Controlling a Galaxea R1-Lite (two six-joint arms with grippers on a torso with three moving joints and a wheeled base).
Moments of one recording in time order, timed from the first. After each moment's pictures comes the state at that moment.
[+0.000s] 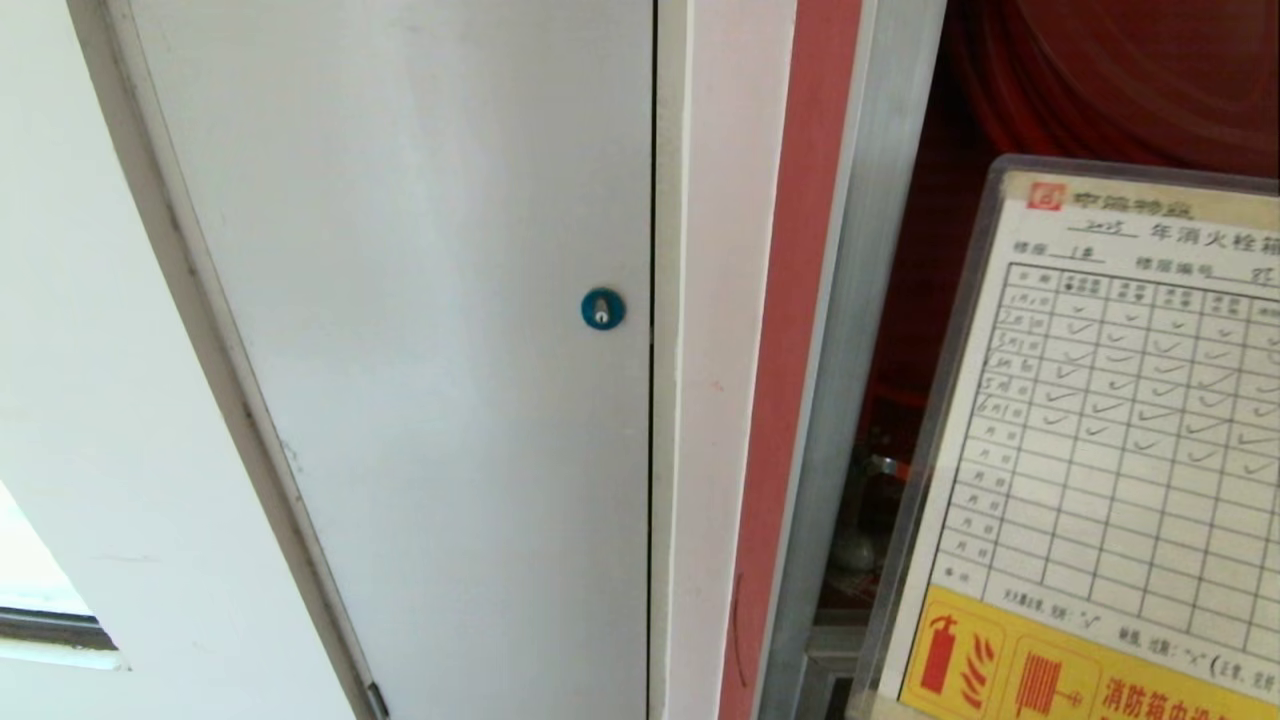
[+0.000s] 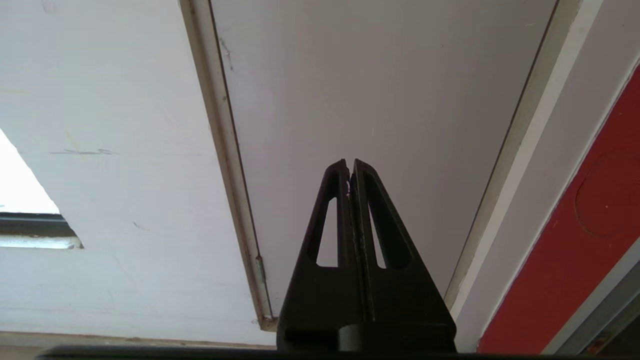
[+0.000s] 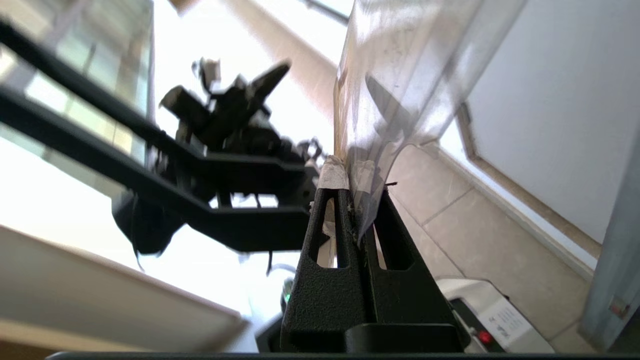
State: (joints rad) left arm 0.00 0.00 0.00 0.00 0.01 -0.01; right arm 0.39 0.81 -0.85 0.25 0.78 0.42
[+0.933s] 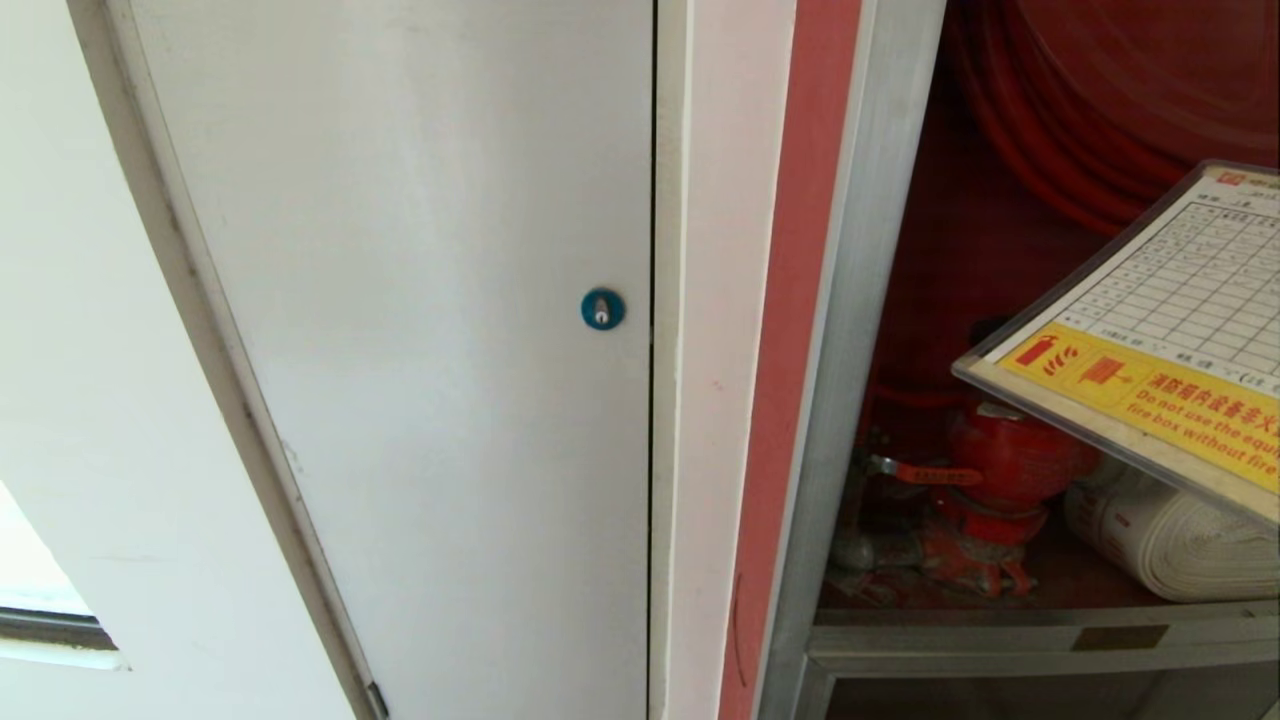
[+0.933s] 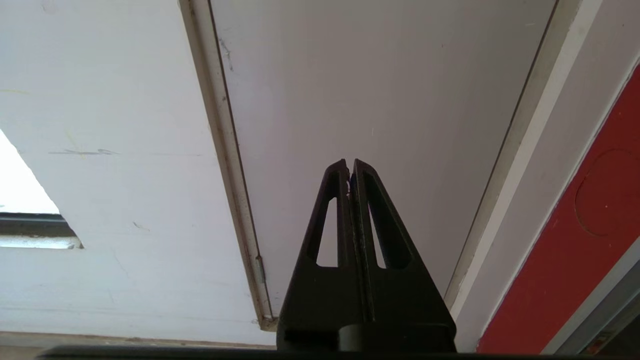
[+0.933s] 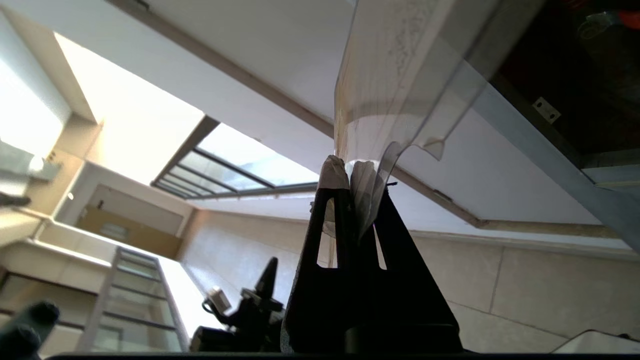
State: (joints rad) left arm 0.00 0.00 0.00 0.00 0.01 -0.01; right arm 0.27 0.81 -0.93 0.19 0.35 0.96
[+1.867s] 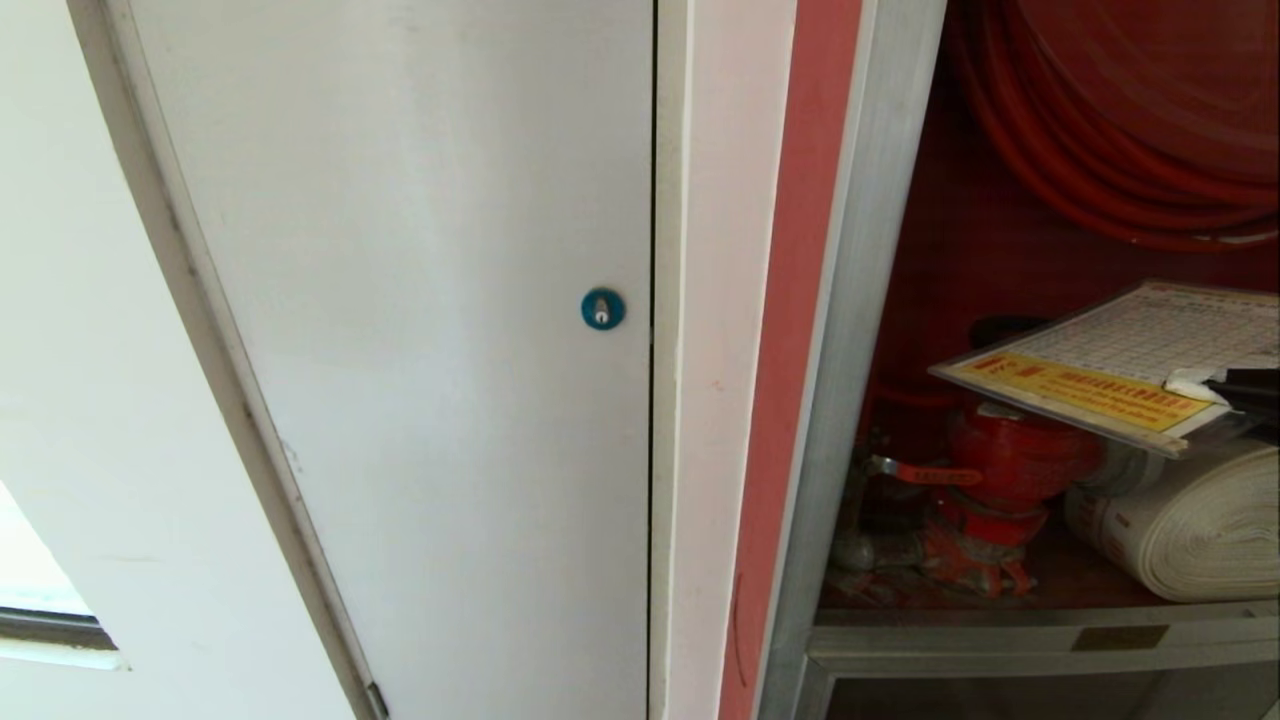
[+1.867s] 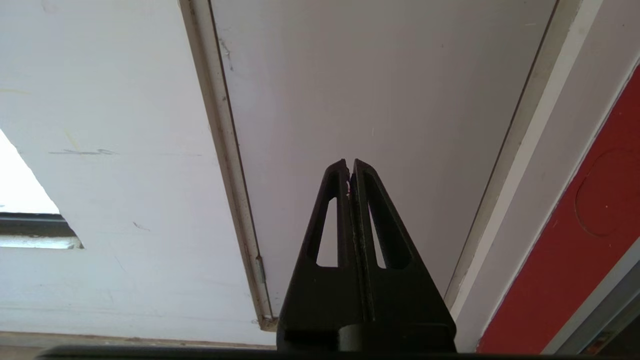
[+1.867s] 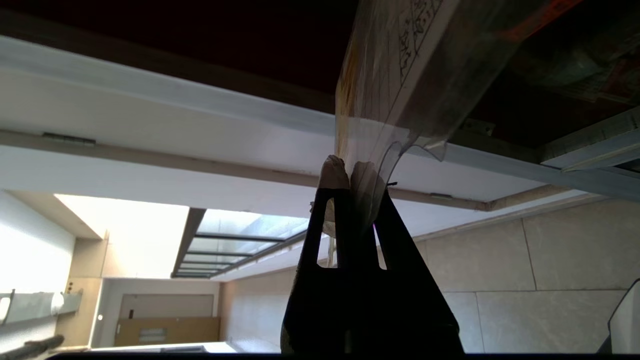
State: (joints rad) left arm 0.00 0.00 0.00 0.00 0.01 -0.01; right arm 0.06 1.02 -0.96 0.19 0.38 1.15
